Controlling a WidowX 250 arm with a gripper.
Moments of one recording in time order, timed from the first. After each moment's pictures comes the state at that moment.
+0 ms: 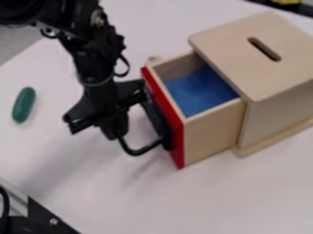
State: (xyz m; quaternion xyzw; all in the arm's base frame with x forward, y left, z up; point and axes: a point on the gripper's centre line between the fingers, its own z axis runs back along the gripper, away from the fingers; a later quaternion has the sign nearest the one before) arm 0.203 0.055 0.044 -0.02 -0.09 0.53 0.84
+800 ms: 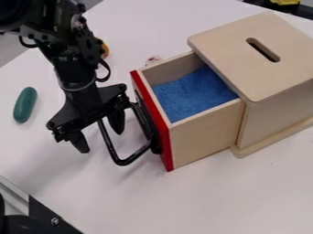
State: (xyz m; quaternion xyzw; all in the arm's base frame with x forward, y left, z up) arm 0.194 0.067 0.037 -0.02 -0.07 0.56 0.83
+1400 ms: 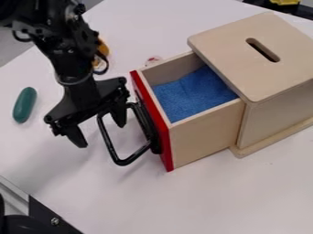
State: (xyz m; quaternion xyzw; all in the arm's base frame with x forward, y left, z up) arm 0.194 0.066 0.052 -0.04 -0.09 0.54 0.83
